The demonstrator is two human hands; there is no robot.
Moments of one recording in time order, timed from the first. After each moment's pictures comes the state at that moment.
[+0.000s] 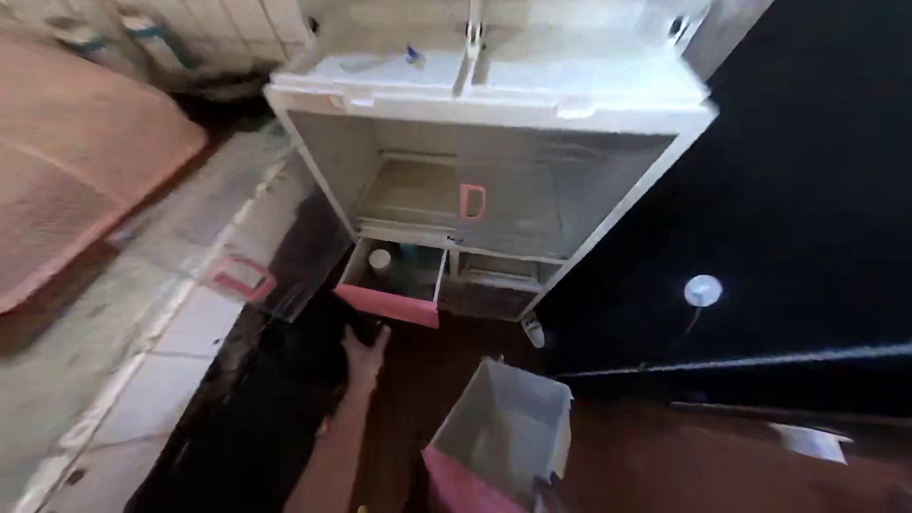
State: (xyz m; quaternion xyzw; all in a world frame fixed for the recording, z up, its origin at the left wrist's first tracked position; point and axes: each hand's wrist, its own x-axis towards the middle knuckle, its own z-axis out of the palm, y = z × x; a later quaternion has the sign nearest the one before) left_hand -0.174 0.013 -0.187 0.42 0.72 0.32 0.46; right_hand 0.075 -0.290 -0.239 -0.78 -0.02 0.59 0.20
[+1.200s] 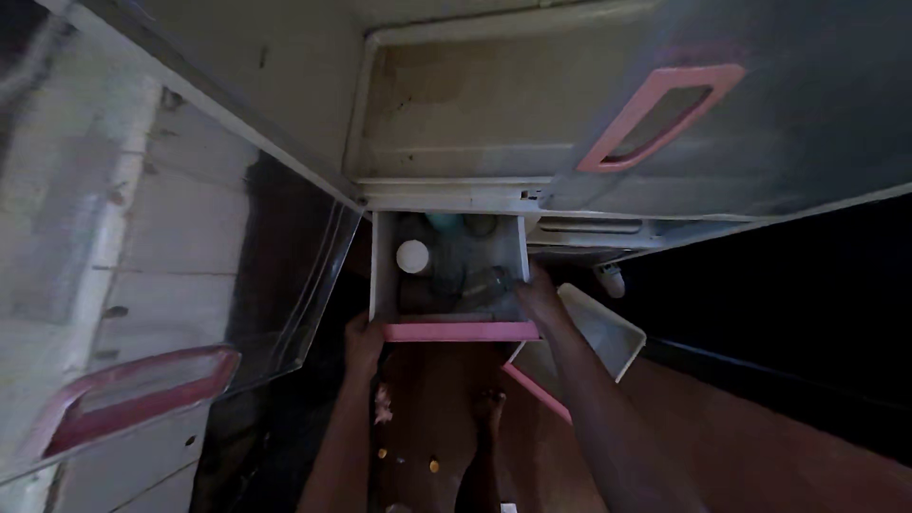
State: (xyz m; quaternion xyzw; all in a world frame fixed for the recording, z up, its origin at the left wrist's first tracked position) left_hand -0.234 0.148 -0.258 0.44 0.77 0.15 0.45; right_hand 0.027 0.106 -0.260 -0.77 -0.22 0.53 0.27
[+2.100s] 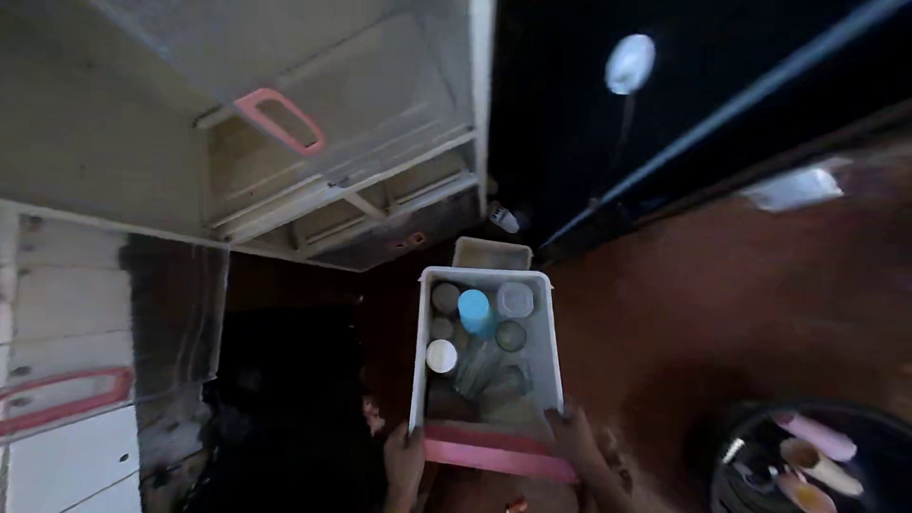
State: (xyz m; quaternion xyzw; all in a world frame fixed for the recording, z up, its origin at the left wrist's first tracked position) left_hand -0.197 -0.170 -0.243 0.56 0.69 -0.07 0.45; right_hand -0.001 -0.345 -0.261 -0.79 0.07 0.50 0.35
